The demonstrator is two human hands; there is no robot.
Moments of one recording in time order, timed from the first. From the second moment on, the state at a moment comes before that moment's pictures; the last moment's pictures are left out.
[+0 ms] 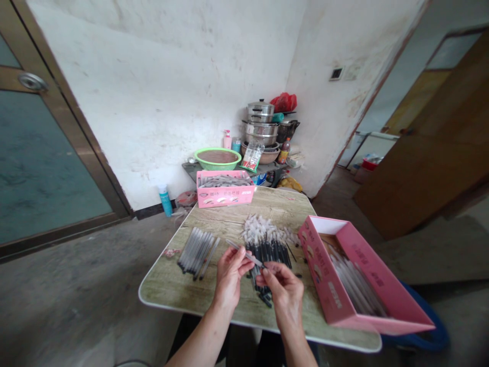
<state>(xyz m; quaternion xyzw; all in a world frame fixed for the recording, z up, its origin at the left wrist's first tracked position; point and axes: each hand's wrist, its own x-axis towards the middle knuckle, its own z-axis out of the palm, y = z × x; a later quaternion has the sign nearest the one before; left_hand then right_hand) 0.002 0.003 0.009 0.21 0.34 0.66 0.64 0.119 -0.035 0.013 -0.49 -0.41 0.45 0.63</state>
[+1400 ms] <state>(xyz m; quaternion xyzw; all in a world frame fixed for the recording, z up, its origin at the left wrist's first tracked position) 0.009 -0.006 0.013 0.26 0.35 0.66 0.62 0.122 -0.039 0.007 -0.52 -0.45 0.44 0.58</state>
